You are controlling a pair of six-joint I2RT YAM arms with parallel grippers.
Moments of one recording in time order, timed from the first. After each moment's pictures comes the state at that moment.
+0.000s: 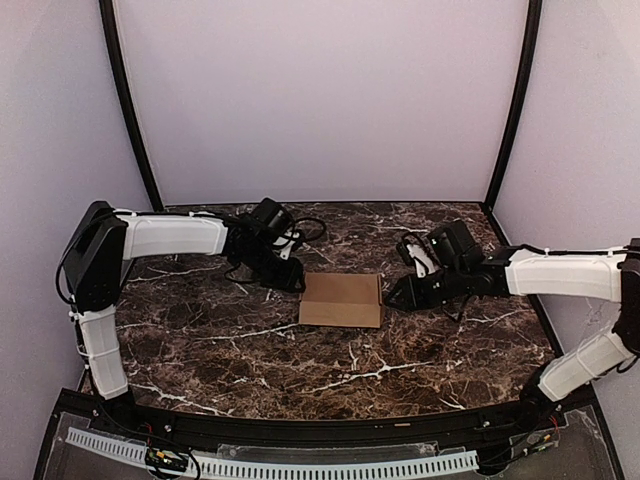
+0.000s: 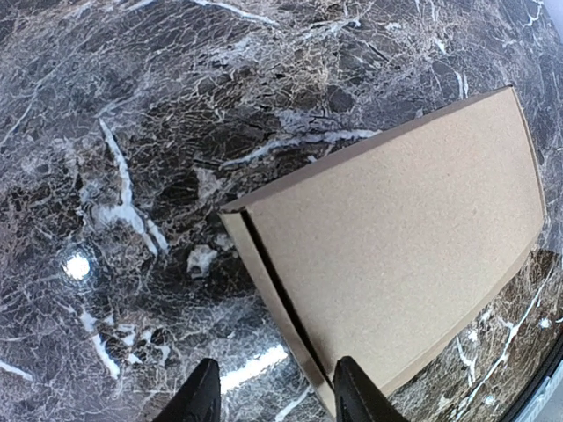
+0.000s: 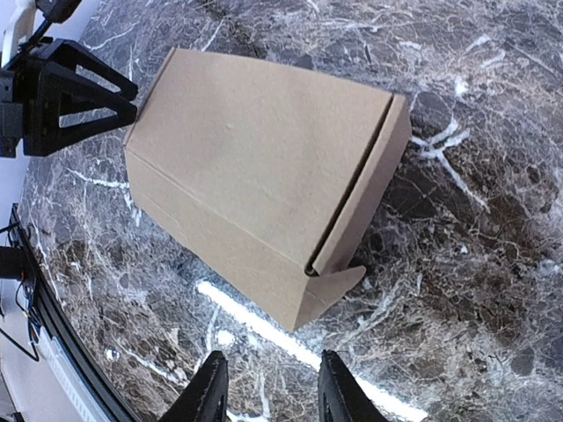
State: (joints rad) left arm -0.71 1.93 1.41 -0.55 0.16 -0.32; right arm 0.68 1.39 0.80 -0.26 -0.28 0.43
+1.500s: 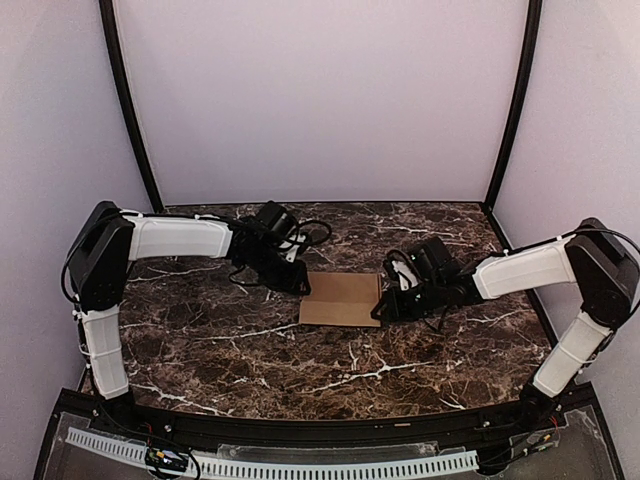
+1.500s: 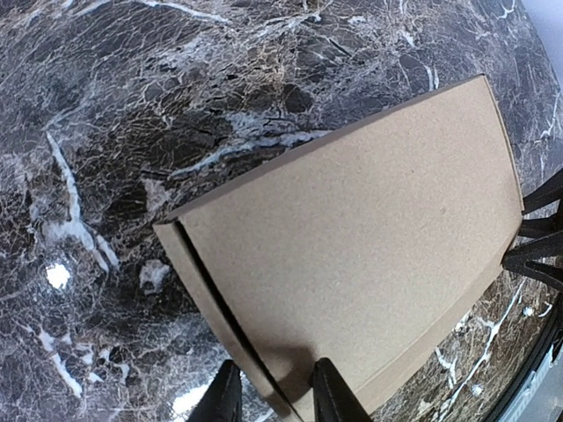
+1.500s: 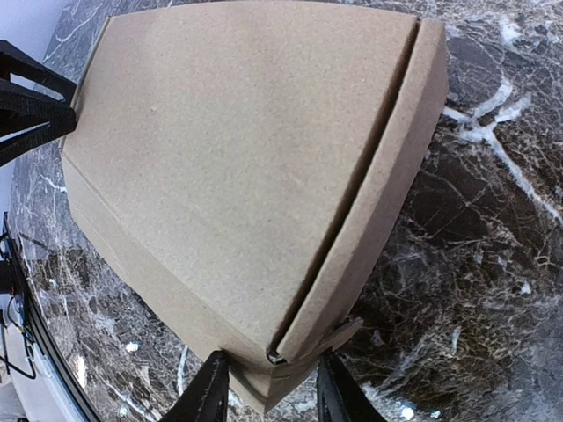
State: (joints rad) left arm -0.72 1.96 1.41 -0.50 0.23 -0.33; right arm 0.68 1.63 0.78 -0.05 -0.32 0.51
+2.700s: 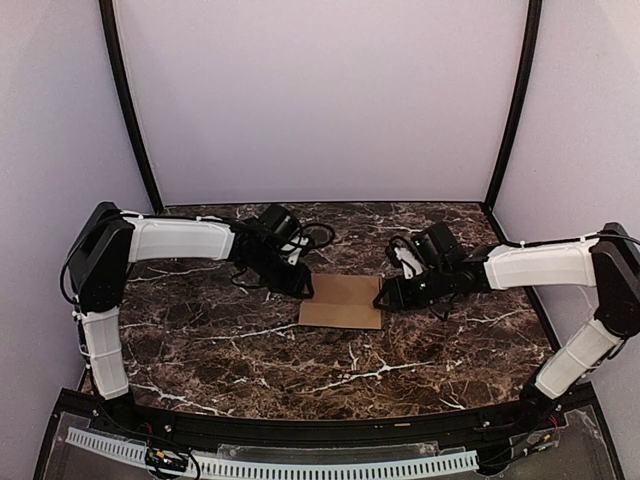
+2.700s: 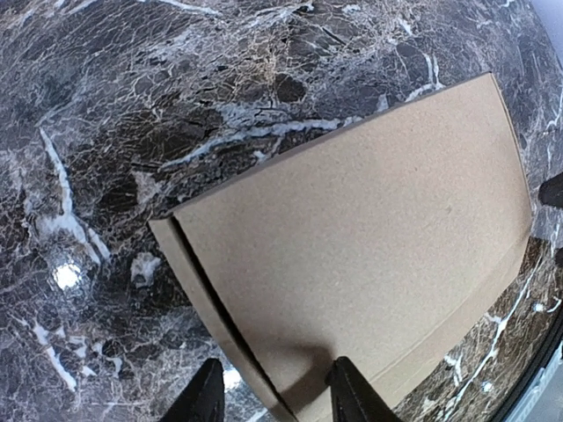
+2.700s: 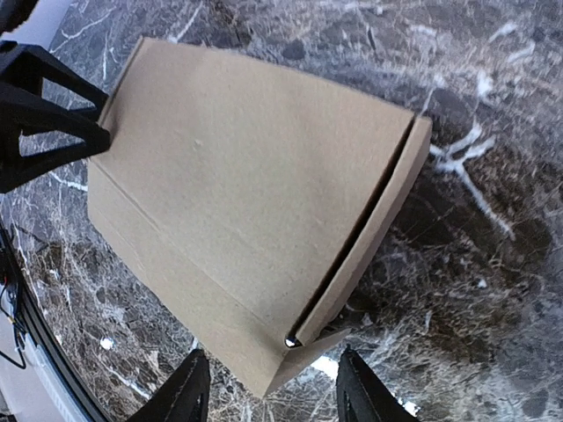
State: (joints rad) left arm -0.74 1.96 1.41 -0.51 0.20 -0.33; right arm 0.68 1.54 0.84 -0.21 -0.28 0.43
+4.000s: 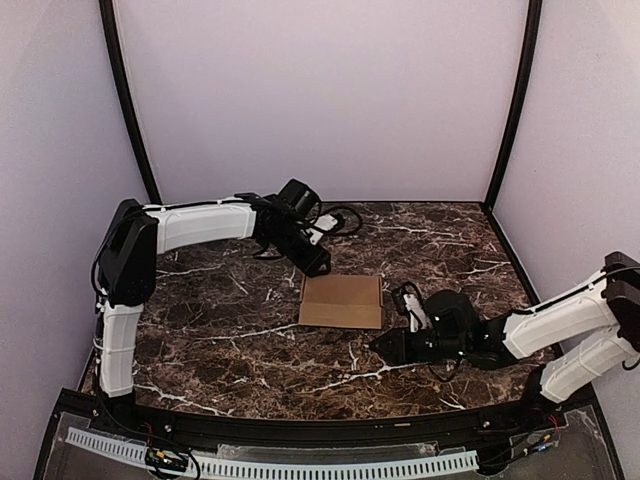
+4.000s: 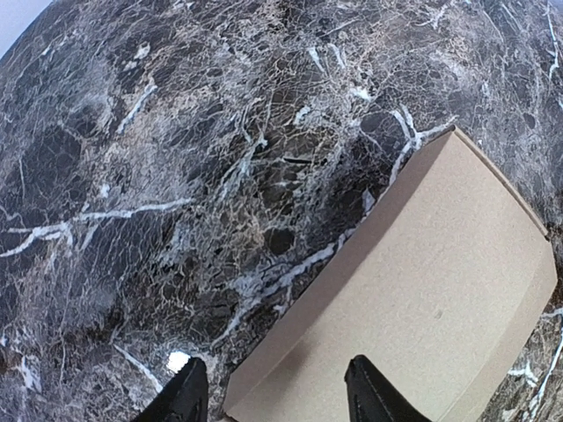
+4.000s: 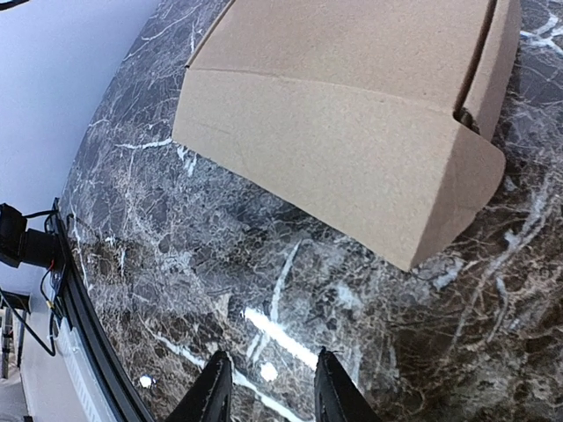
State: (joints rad) left arm -0.74 2.14 1.77 -0.62 0.14 0.12; right arm 0.98 1.35 0.36 0.39 -0.10 0.72
